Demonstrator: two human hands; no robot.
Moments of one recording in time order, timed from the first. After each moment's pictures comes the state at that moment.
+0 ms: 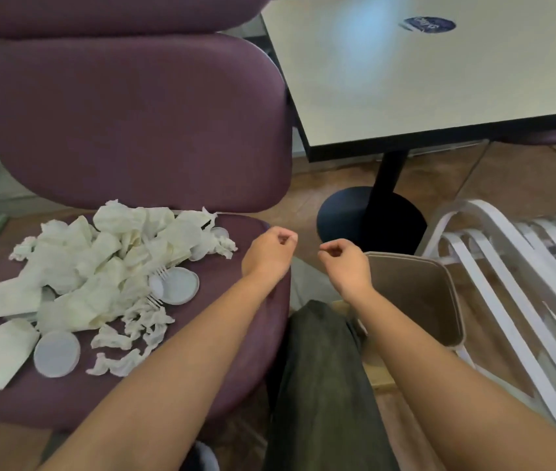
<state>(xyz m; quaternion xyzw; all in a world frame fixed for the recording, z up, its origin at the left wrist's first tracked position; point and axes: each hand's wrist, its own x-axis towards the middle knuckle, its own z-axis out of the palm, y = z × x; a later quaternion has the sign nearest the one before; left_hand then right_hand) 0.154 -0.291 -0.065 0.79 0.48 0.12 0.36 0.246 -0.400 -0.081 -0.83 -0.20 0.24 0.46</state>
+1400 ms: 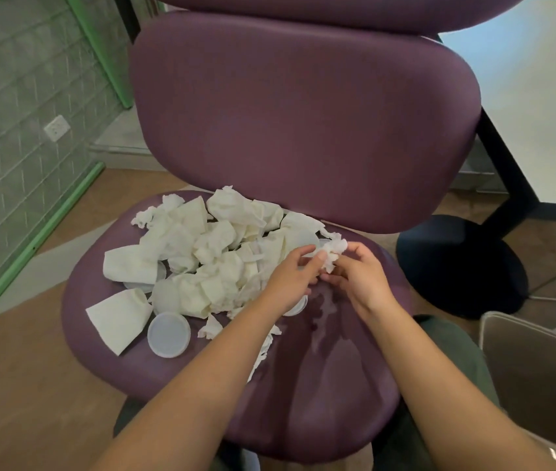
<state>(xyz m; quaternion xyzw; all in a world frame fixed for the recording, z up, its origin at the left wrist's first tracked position) 0.005 -0.181 -0.073 0.61 0.45 0.19 0.62 0.121 -0.240 -0.069 -0.59 -0.16 0.48 0.63</state>
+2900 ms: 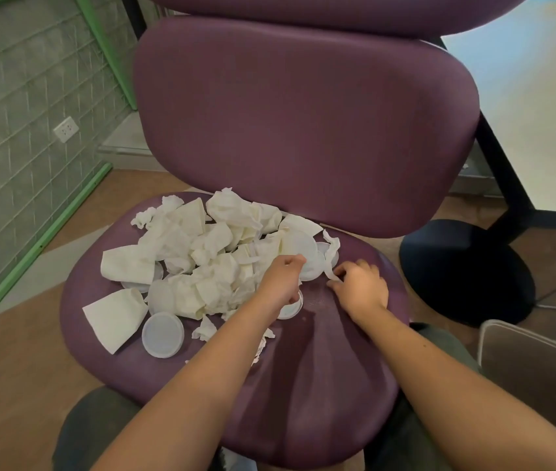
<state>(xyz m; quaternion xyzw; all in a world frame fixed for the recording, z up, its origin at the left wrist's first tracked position) 0.014 -0.179 -0.065 0.51 0.56 0.18 0.62 0.153 -0.234 -0.118 -0.88 -0.44 0.15 0.11</state>
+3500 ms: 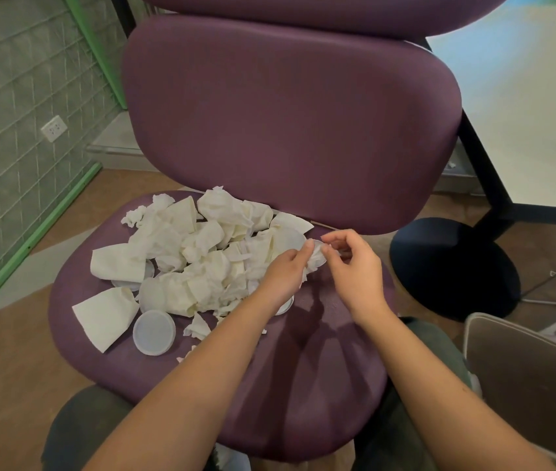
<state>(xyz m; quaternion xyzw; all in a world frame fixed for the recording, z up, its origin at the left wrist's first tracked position) 0.025 -0.187 -0.056 0.63 0.52 0.15 0.56 0.131 -0.256 -0.055 -0.73 -0.40 0.20 0.52</state>
